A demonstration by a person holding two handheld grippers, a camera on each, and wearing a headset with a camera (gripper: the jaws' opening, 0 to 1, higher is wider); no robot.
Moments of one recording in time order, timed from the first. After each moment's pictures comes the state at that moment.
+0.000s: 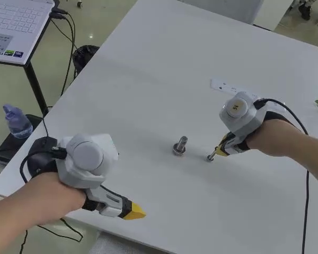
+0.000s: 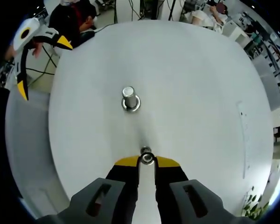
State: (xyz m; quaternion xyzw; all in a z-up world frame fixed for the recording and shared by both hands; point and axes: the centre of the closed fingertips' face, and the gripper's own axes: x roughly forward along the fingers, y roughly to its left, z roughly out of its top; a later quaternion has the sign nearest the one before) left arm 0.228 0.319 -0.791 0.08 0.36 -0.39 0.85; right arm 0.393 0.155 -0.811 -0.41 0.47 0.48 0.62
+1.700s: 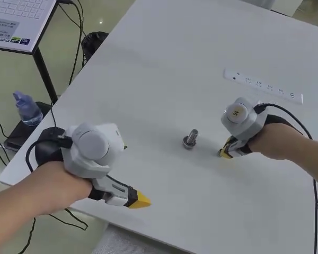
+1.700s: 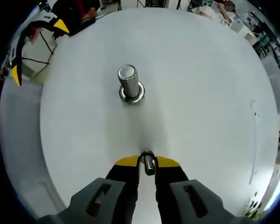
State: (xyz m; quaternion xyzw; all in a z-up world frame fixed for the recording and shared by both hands) left arm 0.230 0.326 -0.797 0.07 0.37 -0.39 0.84; right arm 0.385 0.157 -0.854 -0.43 0.48 0.49 0.59
